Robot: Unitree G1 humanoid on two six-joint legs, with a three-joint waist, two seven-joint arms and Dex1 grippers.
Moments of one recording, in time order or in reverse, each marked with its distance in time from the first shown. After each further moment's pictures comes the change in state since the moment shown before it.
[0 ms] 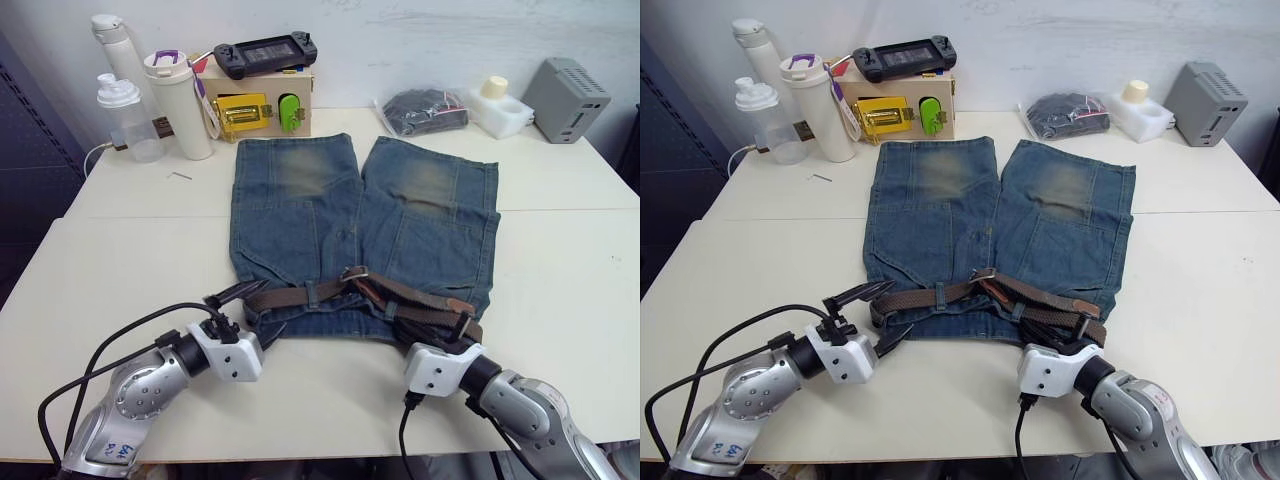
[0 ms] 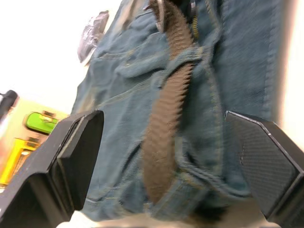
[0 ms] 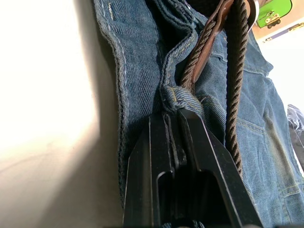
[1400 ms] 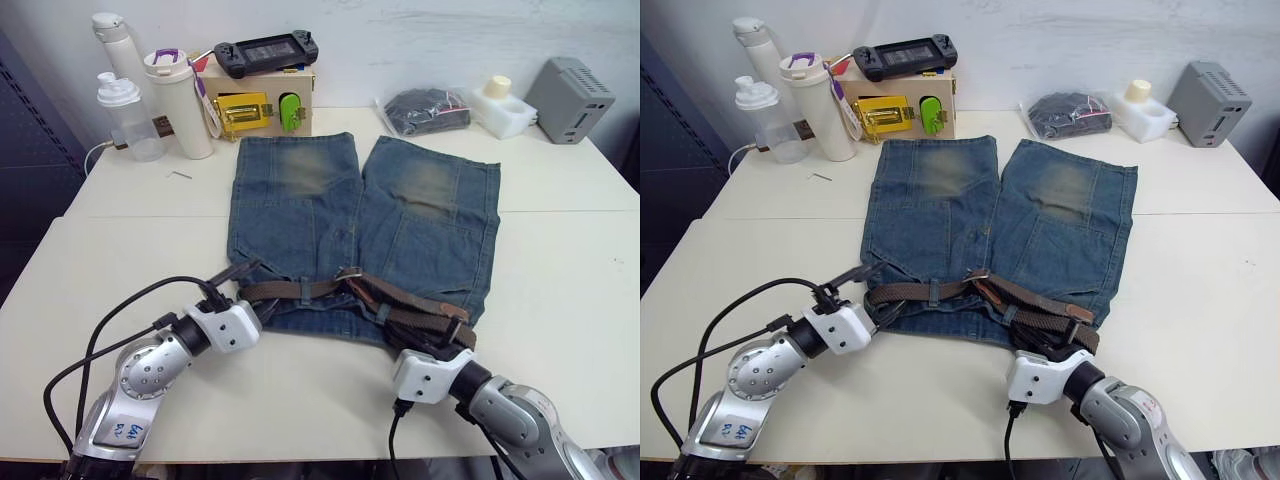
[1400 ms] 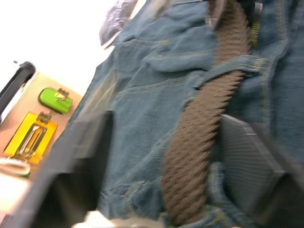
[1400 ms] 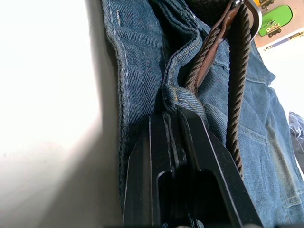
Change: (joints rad) left arm -0.041 -0.022 -0.020 -0.009 -0.085 0.126 -0.008; right arm 0.019 0.034 0.056 -0.044 -0.047 0.034 -0.020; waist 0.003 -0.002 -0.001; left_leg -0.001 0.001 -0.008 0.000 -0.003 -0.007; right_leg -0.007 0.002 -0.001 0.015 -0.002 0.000
